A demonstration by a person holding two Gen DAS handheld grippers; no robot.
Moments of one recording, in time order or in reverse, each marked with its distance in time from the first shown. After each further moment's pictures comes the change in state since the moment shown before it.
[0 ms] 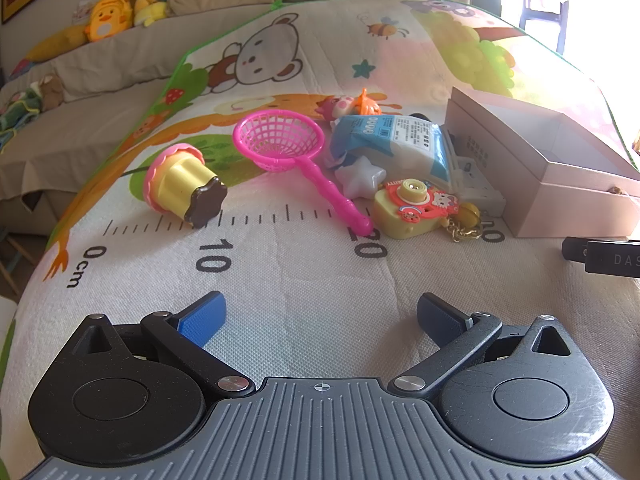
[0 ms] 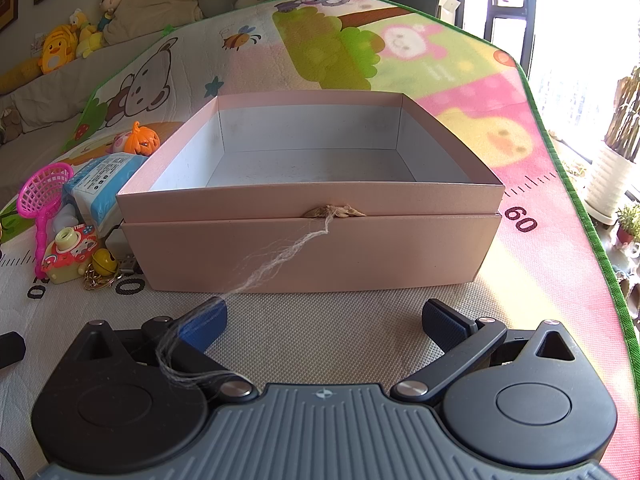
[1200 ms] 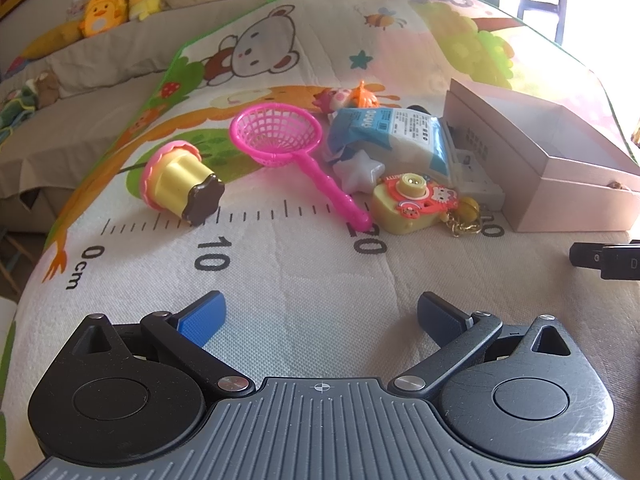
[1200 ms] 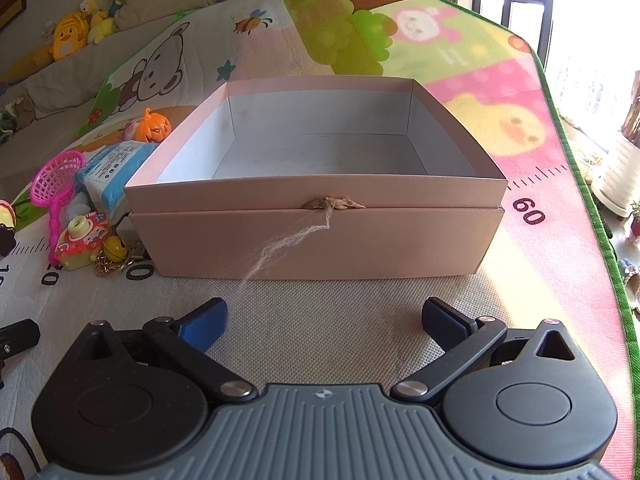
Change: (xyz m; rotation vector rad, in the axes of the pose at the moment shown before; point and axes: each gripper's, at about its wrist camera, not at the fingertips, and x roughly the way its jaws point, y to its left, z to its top) left arm 0.001 0.000 0.004 0.014 0.032 -0.009; right arm -0.005 -0.005 0.005 -0.021 0.075 0.047
